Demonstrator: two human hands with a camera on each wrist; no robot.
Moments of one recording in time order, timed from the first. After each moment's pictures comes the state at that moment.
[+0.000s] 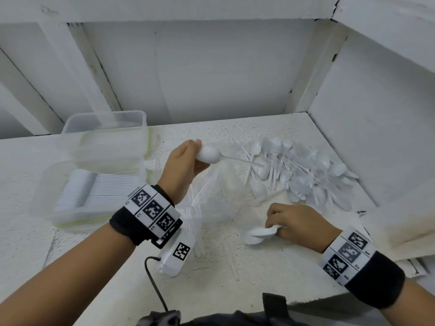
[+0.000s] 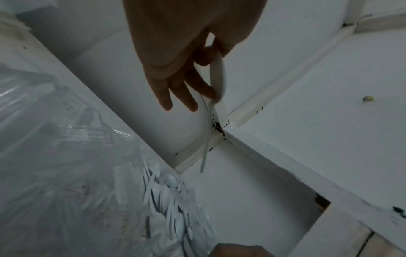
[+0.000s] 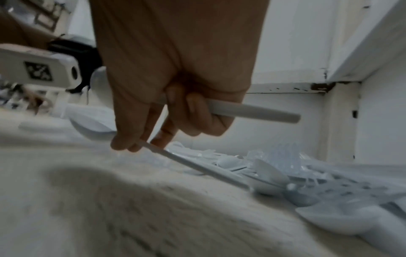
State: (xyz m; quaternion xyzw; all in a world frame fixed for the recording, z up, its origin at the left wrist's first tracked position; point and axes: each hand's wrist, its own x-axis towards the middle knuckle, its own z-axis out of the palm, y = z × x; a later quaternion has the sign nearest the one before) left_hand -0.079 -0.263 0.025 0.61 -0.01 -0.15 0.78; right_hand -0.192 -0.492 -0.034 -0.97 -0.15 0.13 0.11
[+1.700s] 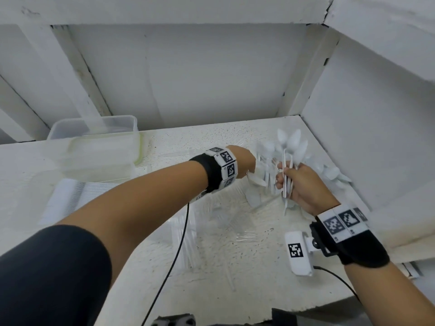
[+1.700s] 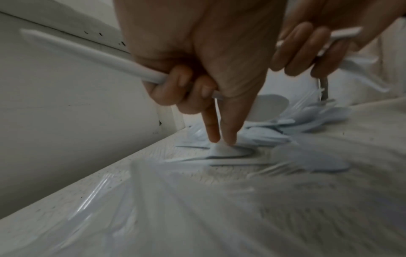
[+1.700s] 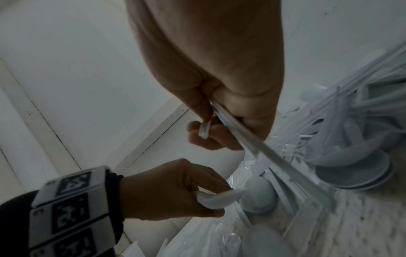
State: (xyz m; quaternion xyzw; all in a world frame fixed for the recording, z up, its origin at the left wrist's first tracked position) left_hand -0.015 -0.380 0.005 0.85 -0.50 -0.13 -0.11; right_hand -0.133 -0.498 0.005 -0.66 0.29 -0.02 0.69
